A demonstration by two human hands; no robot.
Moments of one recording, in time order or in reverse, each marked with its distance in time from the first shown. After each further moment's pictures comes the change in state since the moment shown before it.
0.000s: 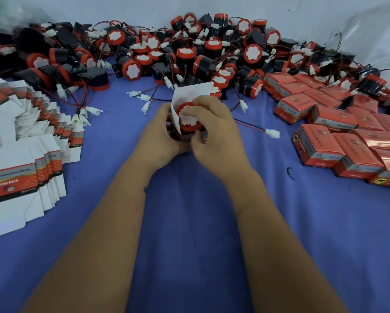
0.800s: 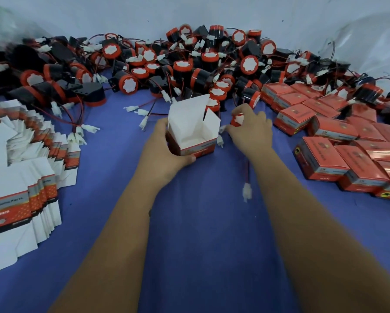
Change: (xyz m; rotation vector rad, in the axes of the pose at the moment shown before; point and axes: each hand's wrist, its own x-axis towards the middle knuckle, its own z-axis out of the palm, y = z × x) left_hand 0.008 -0.006 0.003 0.112 0.083 -0.045; right_hand 0.046 0.086 -0.016 -0.283 -0.155 0.706
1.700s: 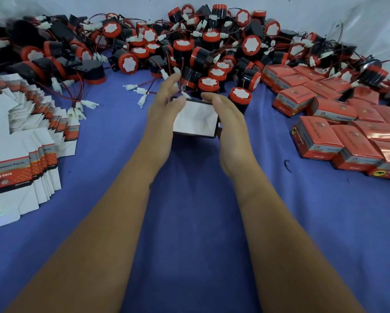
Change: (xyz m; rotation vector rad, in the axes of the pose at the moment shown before) left_hand -0.013 0.037 0.011 -0.327 0.049 0.075; right_hand -0.095 -0.032 -0.001 1.178 -0.165 -0.111
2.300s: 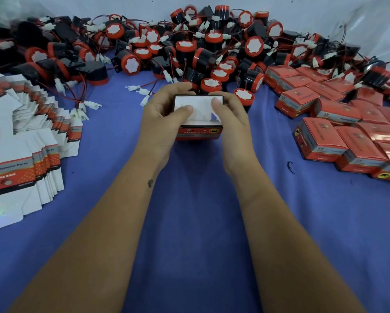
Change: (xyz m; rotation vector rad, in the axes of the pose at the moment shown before) left_hand -0.003 -0.008 -0.003 -0.243 0.048 0.077; right_hand 0.004 -0.002 0.005 -0.113 0.059 -0.034
